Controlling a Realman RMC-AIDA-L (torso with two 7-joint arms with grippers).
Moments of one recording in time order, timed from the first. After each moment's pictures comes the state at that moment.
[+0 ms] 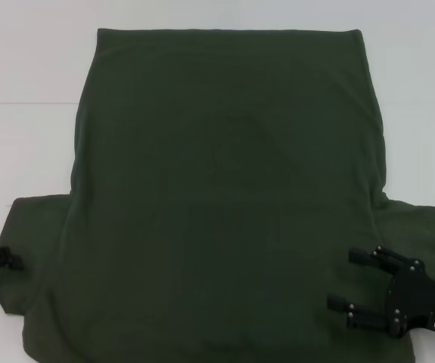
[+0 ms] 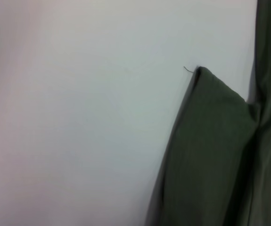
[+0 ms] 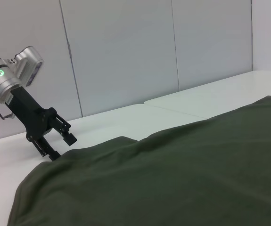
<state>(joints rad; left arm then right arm) -0.49 -1.93 0.47 0.75 2.57 1.48 -2.72 0.36 2.09 -0.53 -0.43 -2.01 -1.54 0.91</state>
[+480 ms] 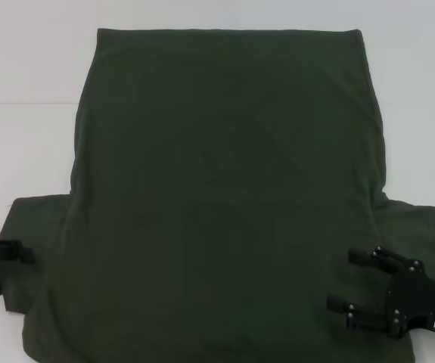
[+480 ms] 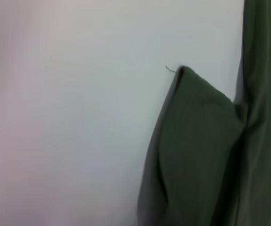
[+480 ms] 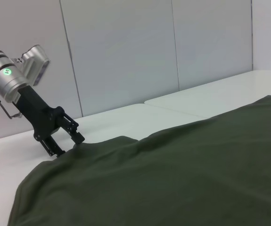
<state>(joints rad) -0.52 -1.93 0.47 0.72 2.57 1.46 -2.72 0.36 2.09 -0.53 -0.43 -2.01 -1.54 0.90</state>
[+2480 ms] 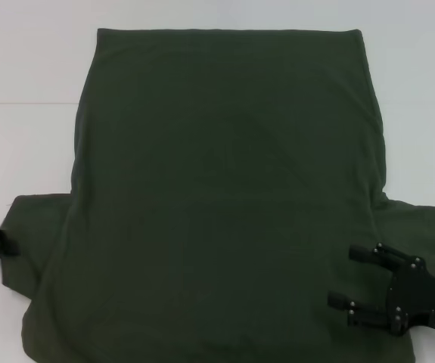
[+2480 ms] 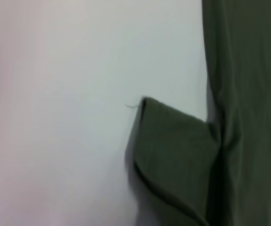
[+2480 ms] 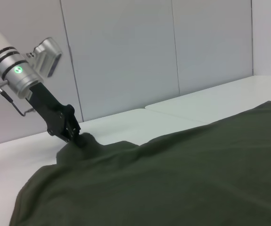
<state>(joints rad) -0.56 -1.92 0.54 0.75 2.56 1.43 -2.64 0.36 2.09 -0.52 -0.43 -2.00 -1.55 0.91</state>
